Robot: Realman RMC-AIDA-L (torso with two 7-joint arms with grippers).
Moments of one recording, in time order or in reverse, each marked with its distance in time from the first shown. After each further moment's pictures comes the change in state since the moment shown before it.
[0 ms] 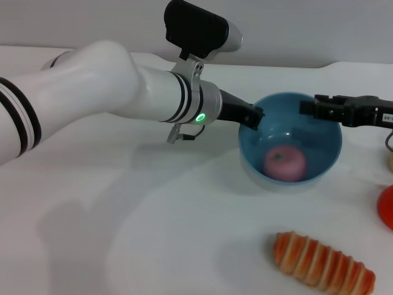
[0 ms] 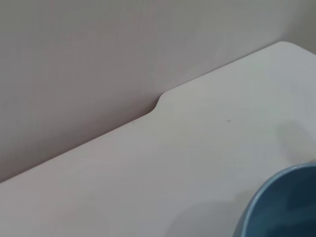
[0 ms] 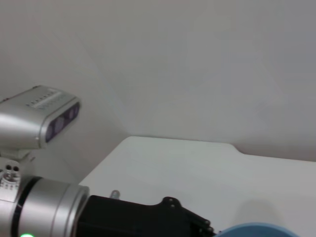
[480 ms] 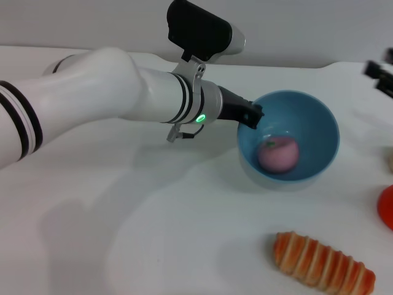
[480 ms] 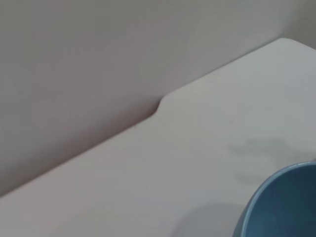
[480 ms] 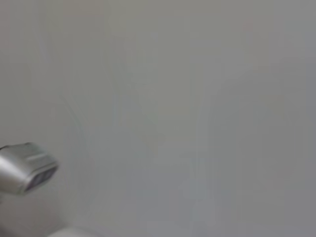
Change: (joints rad) left arm 0.002 0.001 0.036 0.003 0.017 -0.052 0.015; right arm -0.196 0.012 0.027 0.037 0.447 0.044 -0.631
